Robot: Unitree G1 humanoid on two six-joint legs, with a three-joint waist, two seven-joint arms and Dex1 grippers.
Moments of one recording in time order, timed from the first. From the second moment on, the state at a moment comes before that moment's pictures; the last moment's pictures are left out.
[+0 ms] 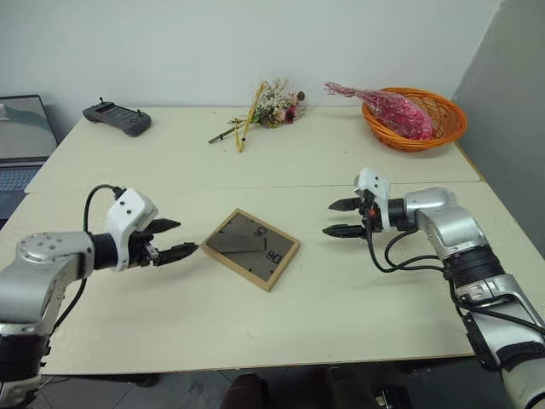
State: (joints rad) left arm -0.15 0.97 0.23 -0.16 -0.46 0.66 -0.97; right arm -0.85 -0.51 0.26 0.54 0.15 0.30 1.20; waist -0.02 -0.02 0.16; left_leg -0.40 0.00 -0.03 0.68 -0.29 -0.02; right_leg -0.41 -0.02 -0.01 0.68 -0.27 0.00
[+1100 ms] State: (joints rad) left arm -0.42 0.66 -0.15 0.08 -0.13 0.49 -0.85; right arm -0.68 -0.36 0.39 0.23 -0.06 0.35 1.13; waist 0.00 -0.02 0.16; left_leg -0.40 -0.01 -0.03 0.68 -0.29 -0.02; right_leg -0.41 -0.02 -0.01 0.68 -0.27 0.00
